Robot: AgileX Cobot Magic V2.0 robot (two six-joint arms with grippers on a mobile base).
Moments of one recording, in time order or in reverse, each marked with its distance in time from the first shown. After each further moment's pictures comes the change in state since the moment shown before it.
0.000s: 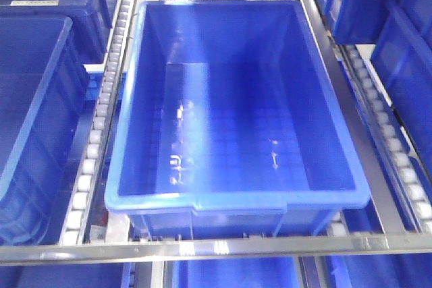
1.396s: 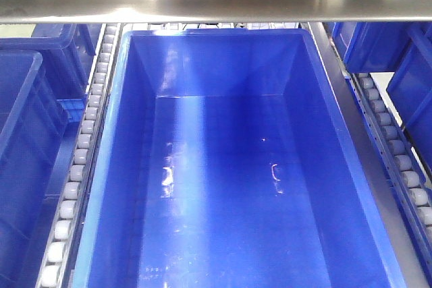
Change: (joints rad) left arm 0.000 0.000 0.000 0.000 0.000 0.000; right arm 0.000 0.000 0.000 0.000 0.000 0.000
